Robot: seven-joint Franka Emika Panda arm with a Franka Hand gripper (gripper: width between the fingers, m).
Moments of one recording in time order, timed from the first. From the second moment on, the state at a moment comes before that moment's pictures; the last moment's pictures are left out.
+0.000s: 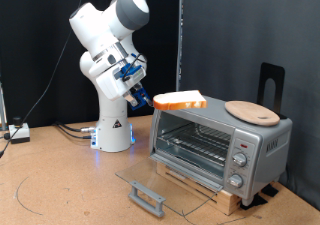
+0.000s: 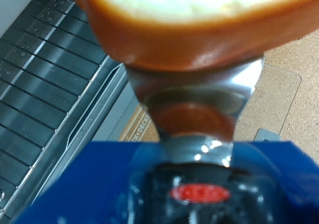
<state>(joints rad) -0.51 -0.63 0.19 -2.76 0.87 2.13 -0.88</state>
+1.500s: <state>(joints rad) -0.49 -0.18 0.23 -2.74 0.89 2.27 -1.34</state>
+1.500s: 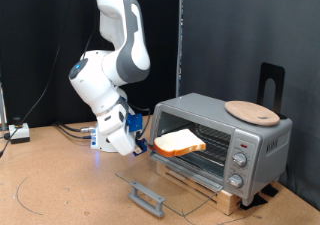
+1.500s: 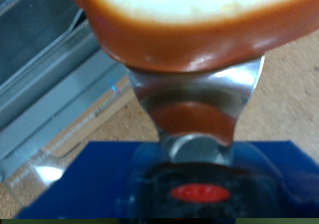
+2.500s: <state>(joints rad) -0.37 -0.30 0.46 -2.76 0.85 2.56 -1.30</state>
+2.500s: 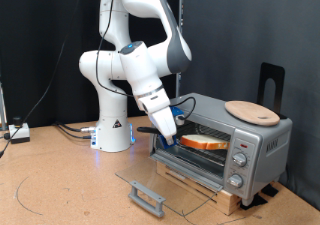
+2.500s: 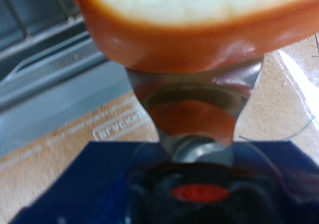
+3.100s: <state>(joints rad) -0.40 -0.36 0.45 -2.81 0.77 2.53 -1.38</state>
